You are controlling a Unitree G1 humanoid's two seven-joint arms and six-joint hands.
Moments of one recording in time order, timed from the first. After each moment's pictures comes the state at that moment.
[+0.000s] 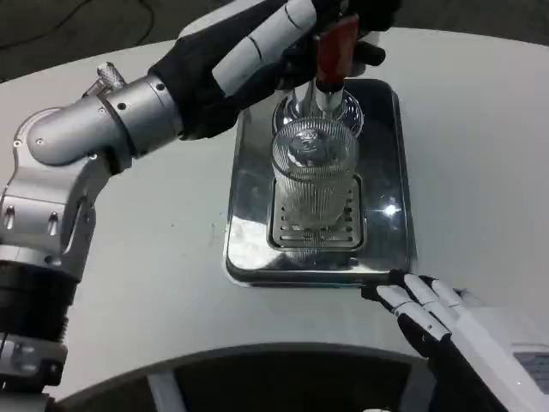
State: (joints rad) left arm -1.03 0.43 -0.02 0.40 -0.21 0.02 -0.82; right arm 0.44 0.09 -0.02 -1.03 -1.03 -0.16 0.72
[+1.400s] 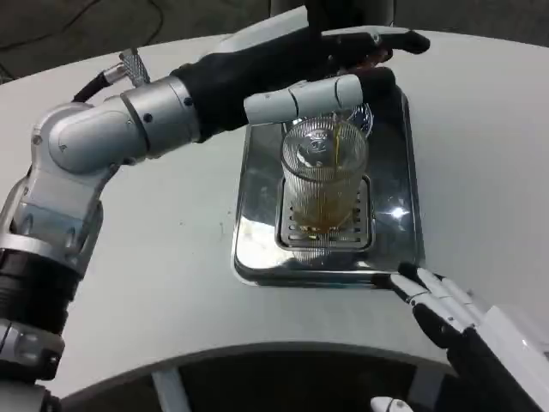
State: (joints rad) left arm -1.06 0.47 -0.14 0.50 0.01 -0.32 -0.80; right arm 0.47 0.10 -0.06 -1.03 -0.81 -0.09 0.69
